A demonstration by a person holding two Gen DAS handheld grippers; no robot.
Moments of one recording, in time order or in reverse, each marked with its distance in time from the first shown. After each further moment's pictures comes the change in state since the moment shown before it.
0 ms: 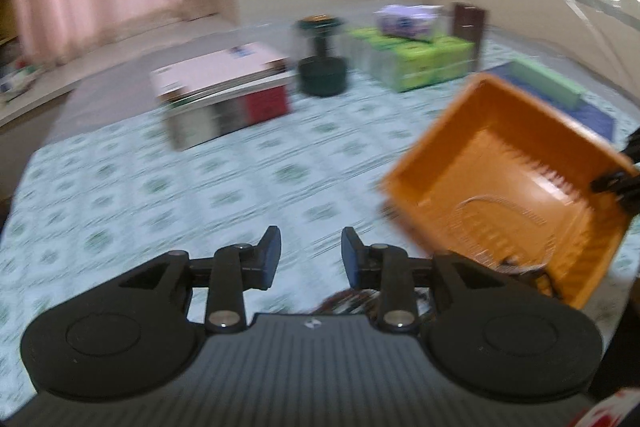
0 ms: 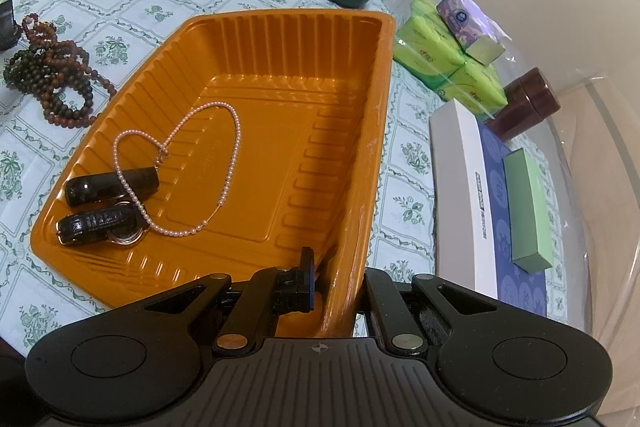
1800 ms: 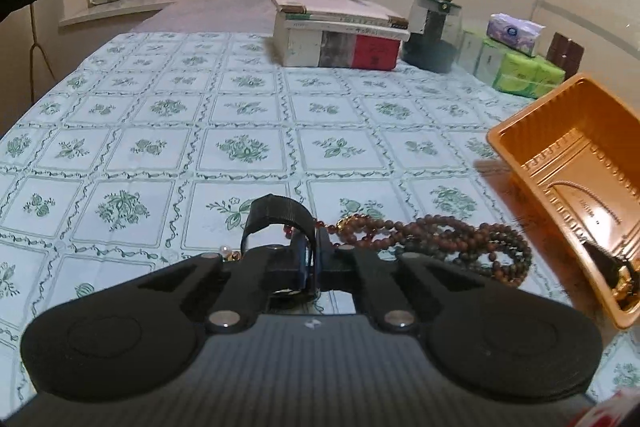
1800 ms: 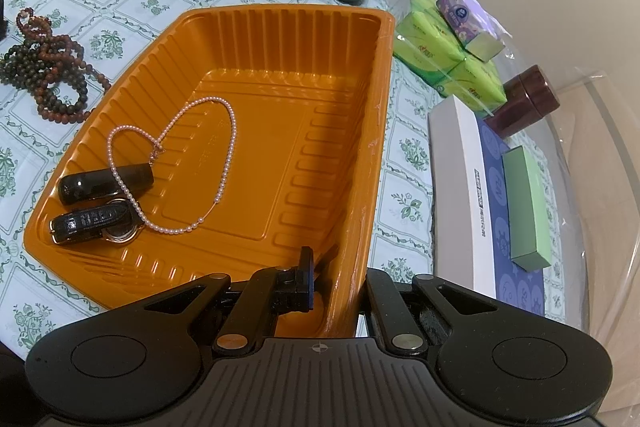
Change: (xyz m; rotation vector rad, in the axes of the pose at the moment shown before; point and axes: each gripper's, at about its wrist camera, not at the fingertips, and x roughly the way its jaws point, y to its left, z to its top) left arm 0.018 0.044 -0.104 -0.311 -0.011 0.123; right arm 0.005 0.000 -0.001 -0.004 0.012 -0.008
